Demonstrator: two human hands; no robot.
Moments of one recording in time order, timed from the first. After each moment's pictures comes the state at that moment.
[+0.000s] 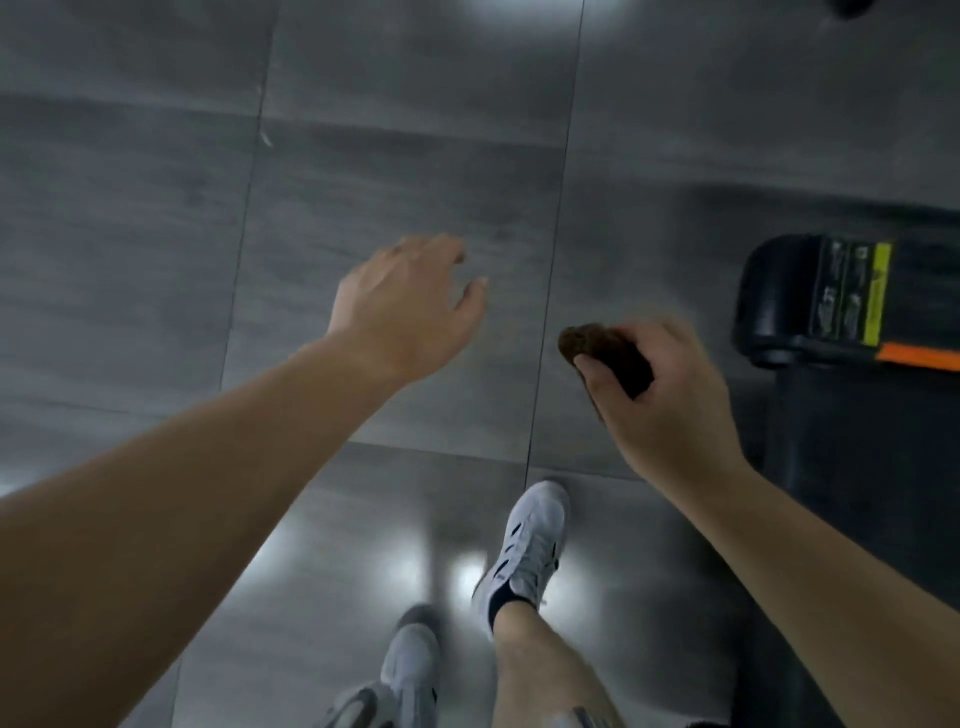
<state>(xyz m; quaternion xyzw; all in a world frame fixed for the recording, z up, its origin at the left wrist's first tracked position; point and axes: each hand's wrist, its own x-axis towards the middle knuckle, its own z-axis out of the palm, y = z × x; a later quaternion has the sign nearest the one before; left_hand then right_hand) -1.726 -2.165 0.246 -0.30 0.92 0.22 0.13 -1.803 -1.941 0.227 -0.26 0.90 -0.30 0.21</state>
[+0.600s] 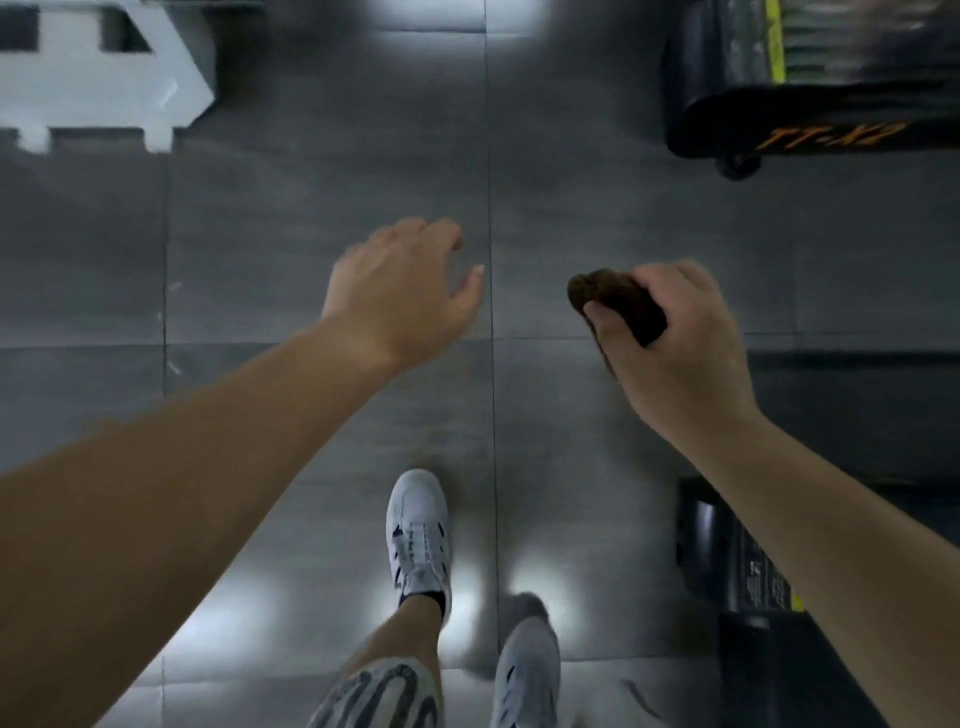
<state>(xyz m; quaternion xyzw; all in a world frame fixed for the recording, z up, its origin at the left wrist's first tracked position) -2.084 -2.337 0.244 -0.20 0.95 0.22 0.12 -2.155 -2.111 0.247 -0.21 0.93 -0.28 0.13</state>
